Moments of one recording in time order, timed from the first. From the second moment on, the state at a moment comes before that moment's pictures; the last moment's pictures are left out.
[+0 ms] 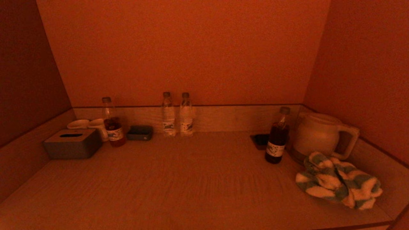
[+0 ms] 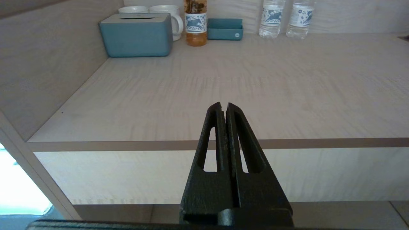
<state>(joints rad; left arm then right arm) 0.00 0.00 0.00 0.00 -0.01 -0.02 -0.10 0.44 -1.52 1.00 0.04 0.09</state>
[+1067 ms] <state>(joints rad) 0.00 0.00 0.00 0.00 -0.01 -0.02 -0.04 0.20 -1.29 0.96 -0.02 0.07</state>
